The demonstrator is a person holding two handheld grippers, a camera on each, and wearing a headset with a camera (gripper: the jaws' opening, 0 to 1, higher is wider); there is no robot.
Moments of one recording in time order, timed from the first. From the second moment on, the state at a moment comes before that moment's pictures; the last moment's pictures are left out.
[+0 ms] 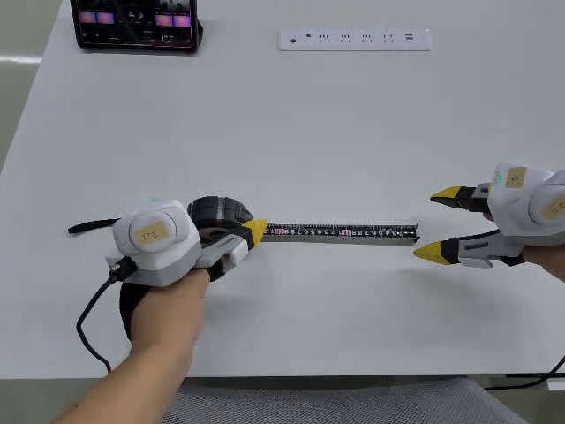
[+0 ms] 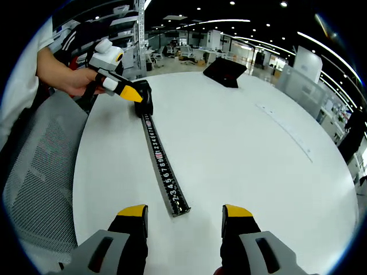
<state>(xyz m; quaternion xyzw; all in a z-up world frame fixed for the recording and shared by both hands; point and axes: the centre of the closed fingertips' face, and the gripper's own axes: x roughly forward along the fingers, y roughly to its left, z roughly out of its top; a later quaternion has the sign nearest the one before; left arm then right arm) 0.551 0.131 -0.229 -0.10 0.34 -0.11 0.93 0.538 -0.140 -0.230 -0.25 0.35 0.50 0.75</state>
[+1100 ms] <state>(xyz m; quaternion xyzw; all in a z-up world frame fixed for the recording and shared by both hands) 0.556 0.137 -0.237 -0.08 0.34 -0.07 0.93 0.537 -0.135 -0.250 -0.28 0.37 0.55 0.69</state>
